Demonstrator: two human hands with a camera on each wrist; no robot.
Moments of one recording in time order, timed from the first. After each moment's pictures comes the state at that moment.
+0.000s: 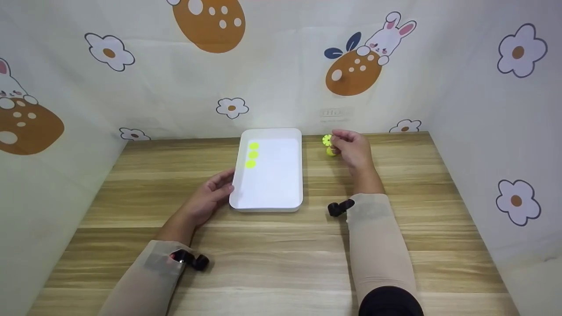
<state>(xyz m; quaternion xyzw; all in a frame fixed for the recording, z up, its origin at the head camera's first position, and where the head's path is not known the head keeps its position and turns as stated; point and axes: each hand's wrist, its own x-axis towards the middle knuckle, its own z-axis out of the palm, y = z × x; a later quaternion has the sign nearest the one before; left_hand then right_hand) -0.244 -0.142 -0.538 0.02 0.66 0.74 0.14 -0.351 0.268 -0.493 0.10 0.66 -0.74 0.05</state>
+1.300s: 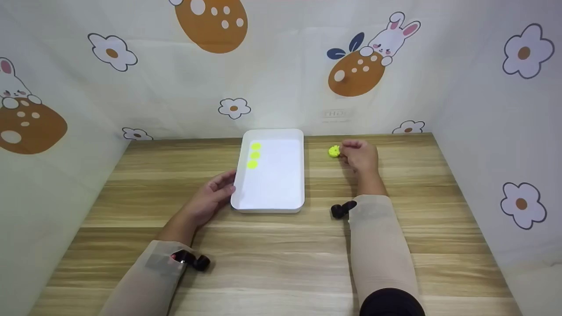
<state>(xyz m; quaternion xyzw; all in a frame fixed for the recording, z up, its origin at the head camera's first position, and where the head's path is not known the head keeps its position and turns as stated) -0.244 -0.143 -0.536 0.01 0.66 0.73 0.16 -0.357 0.278 -0.515 0.16 0.72 -0.68 0.03</state>
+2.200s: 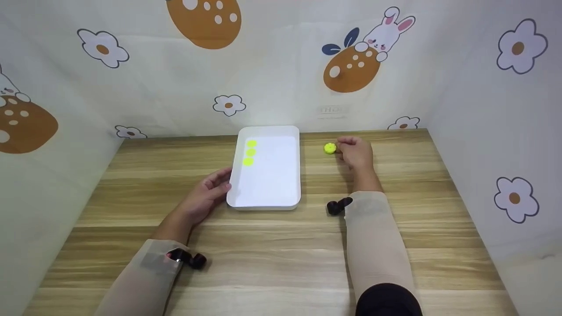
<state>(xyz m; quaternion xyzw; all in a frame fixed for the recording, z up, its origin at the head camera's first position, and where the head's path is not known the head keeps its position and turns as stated) -0.245 -0.143 -0.538 0.02 0.66 0.73 0.15 -0.356 0.278 -0.518 0.15 0.74 -0.65 0.03</state>
